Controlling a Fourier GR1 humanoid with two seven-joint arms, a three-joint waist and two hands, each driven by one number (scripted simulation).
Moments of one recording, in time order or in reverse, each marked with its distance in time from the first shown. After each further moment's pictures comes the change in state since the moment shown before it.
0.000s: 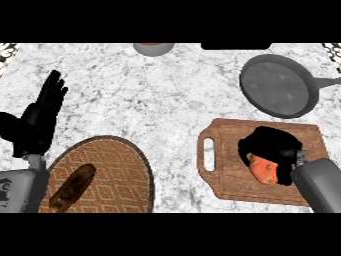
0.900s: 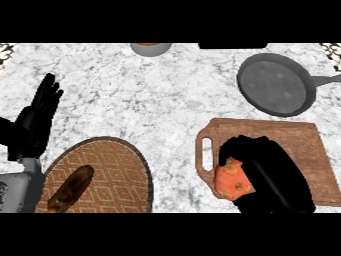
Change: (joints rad) left arm 0.021 0.008 0.021 0.003 0.009 -0.014 -0.018; right arm 0.314 0.389 -0.050 -0.764 -0.010 -0.034 0.616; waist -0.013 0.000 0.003
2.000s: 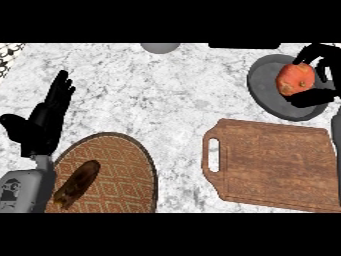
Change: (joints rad) left arm -0.024 -0.041 -0.040 -0.017 -0.029 0.007 0.012; right arm -0.571 -0.237 -0.632 0.715 -0.364 -0.227 -0.133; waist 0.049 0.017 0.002
